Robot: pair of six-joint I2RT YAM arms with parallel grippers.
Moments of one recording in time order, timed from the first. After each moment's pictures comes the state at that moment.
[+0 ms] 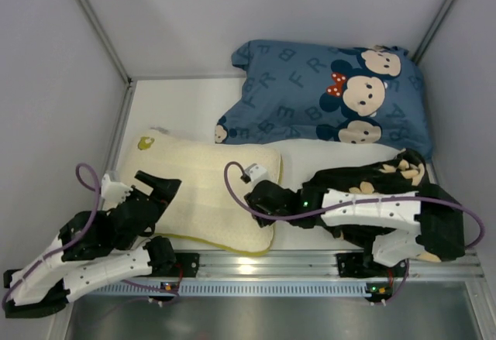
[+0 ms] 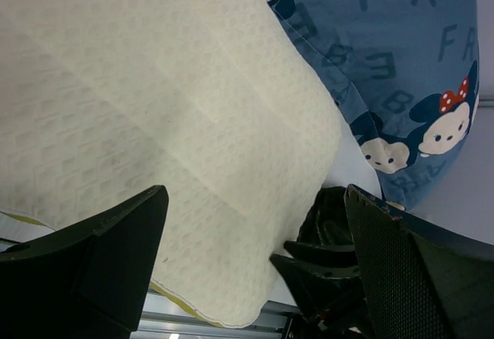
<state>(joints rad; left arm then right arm) -1.11 0.39 0.93 -1.35 -0.82 -1.69 1.28 1.37 0.95 -0.43 0.32 0.49</state>
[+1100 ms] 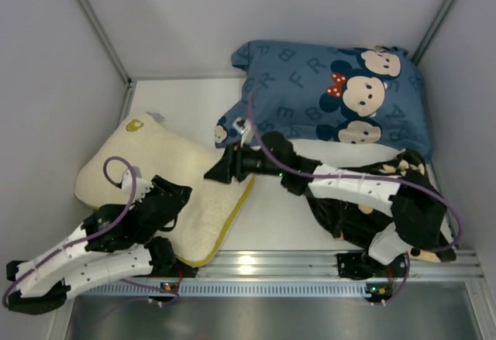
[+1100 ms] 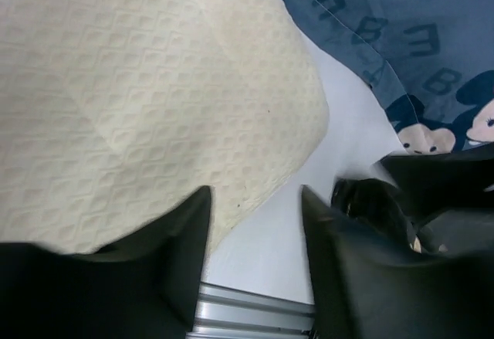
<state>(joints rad) -1.11 0.49 0.85 -1.25 -0.78 -1.65 1.05 1.59 1.03 0.37 -0.34 0.83</state>
